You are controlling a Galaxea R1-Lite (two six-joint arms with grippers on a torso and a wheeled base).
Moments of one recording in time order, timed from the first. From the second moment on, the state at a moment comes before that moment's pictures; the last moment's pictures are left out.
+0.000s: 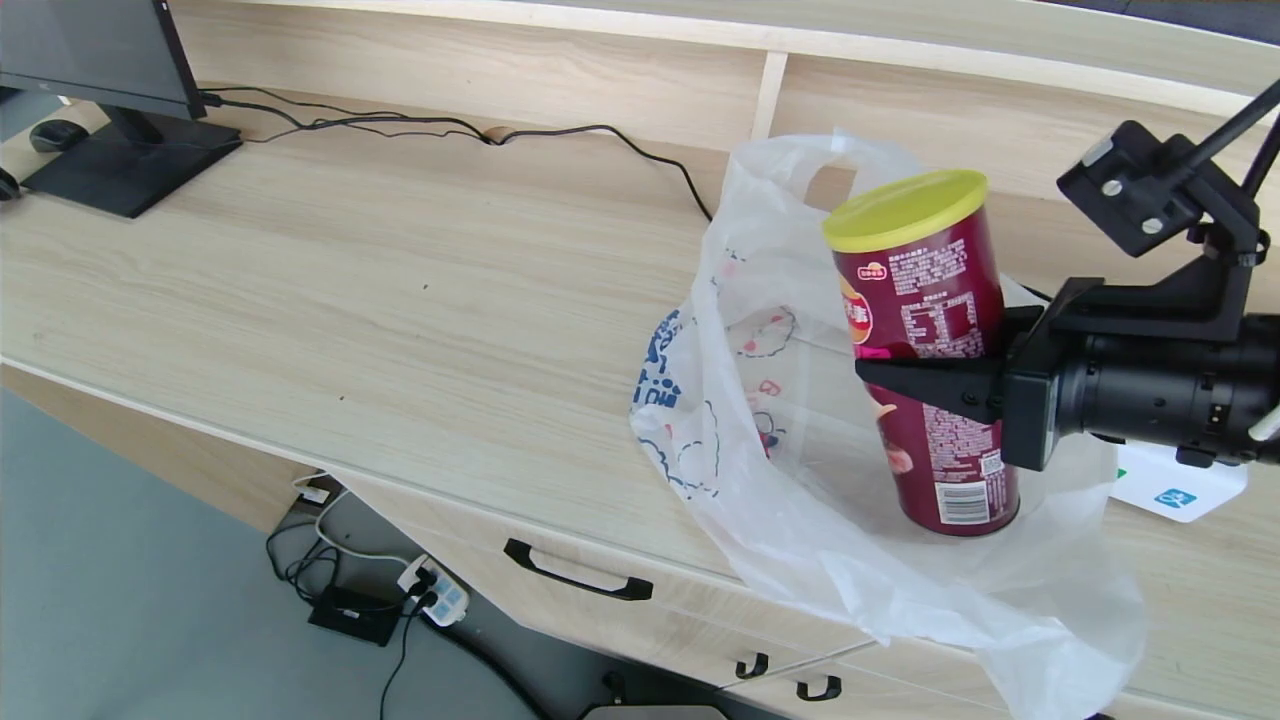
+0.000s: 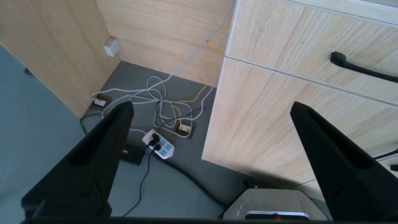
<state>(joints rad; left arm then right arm) 0.00 0.00 0.00 -0.02 0.00 0.02 0.54 1.38 -0.99 -0.15 0.17 -0.22</state>
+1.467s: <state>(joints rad) 0.00 0.00 0.00 -0.02 0.00 0.03 0.53 1.46 -1.12 0.07 0.18 -0.32</state>
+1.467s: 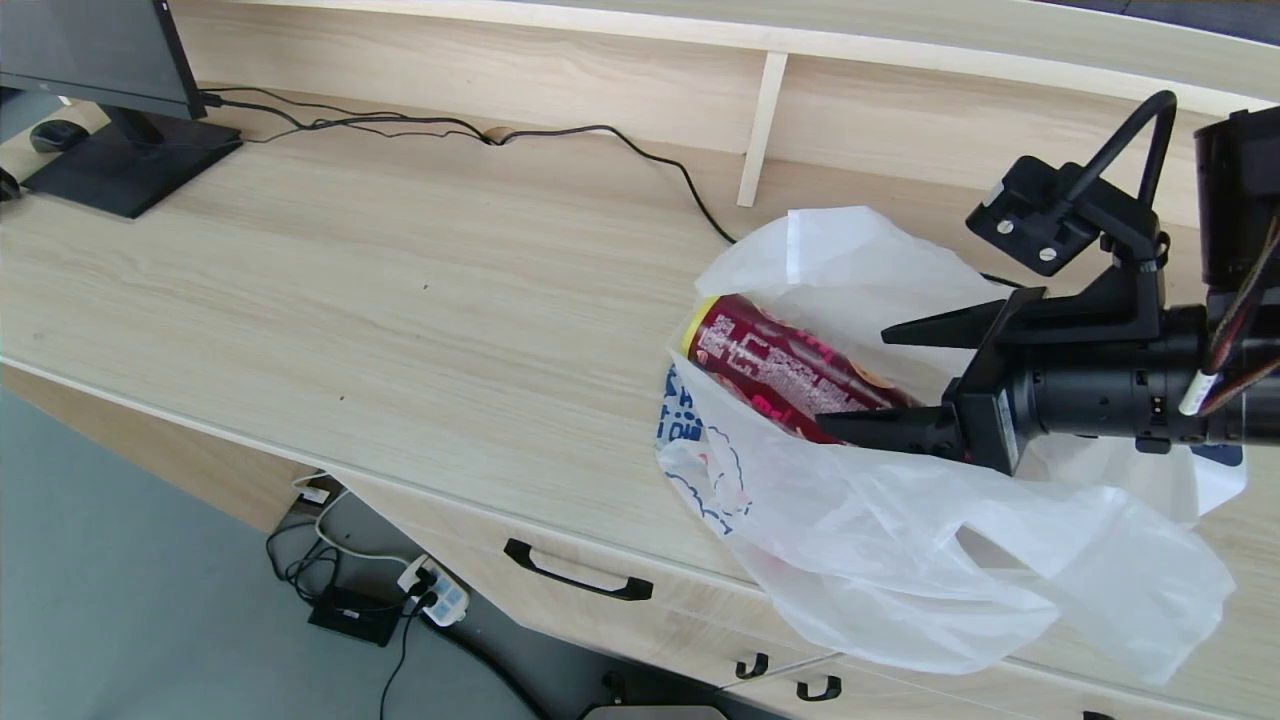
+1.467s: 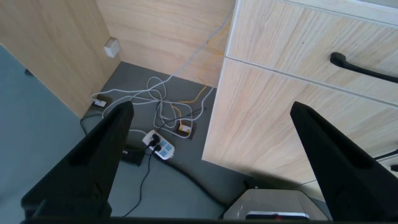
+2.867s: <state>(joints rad) 0.00 0.00 0.00 -0.02 0.00 0.03 0.60 1.09 -0.77 -0.50 -0.21 -0.28</state>
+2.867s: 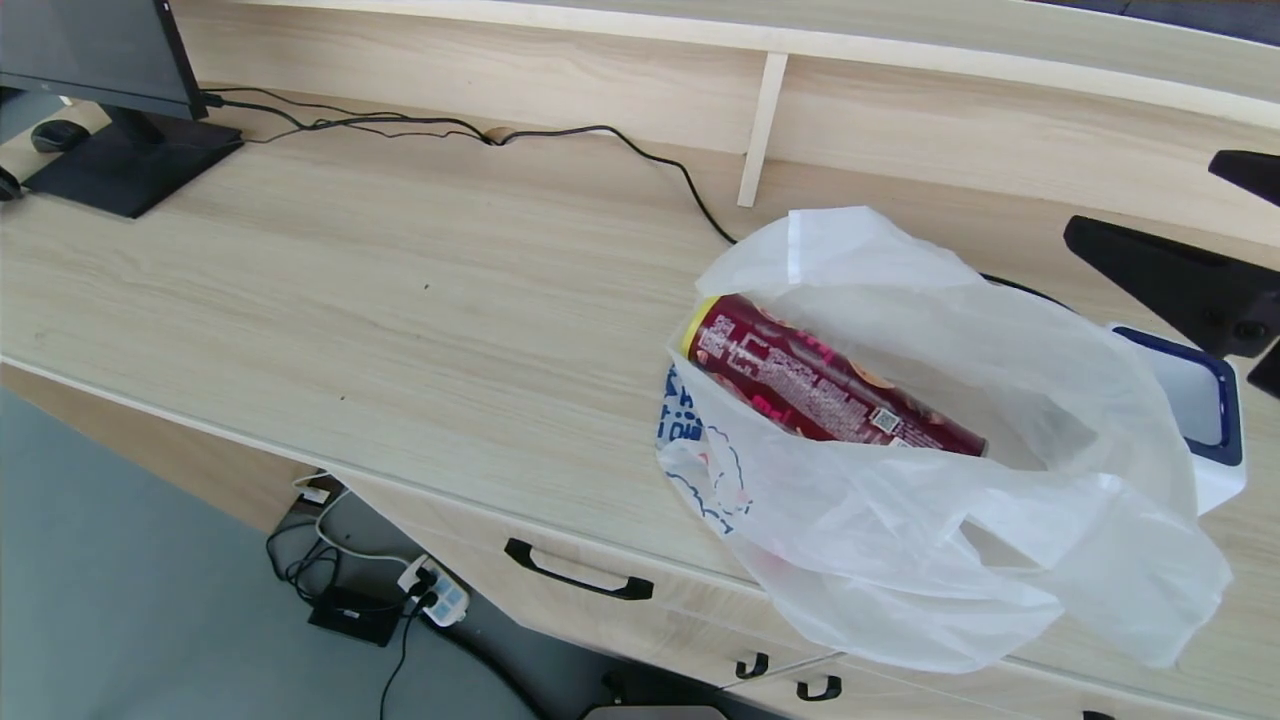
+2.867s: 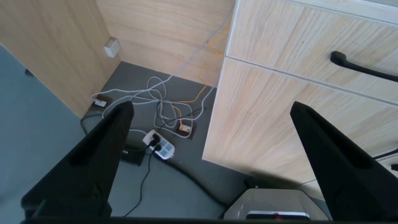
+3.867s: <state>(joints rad) 0.00 0.00 0.00 -0.02 0.00 0.02 0.59 0.93 -0.64 -0.50 -0.24 -0.23</state>
